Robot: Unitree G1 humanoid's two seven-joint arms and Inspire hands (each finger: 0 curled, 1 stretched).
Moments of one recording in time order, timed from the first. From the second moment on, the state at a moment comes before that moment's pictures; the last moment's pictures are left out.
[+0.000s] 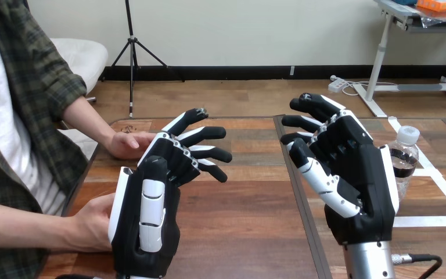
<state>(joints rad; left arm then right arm) 0.19 -0.05 -0.18 0.15 -0.26 -0.84 -0.31 0.10 0.06 0.04 0.09 0.20 -0.62 0.20</state>
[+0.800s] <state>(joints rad) 0.19 -0.05 -0.16 0.15 -0.23 -0.85 -0.28 0.07 0.06 0.04 0.10 0.18 -0.63 0.20</state>
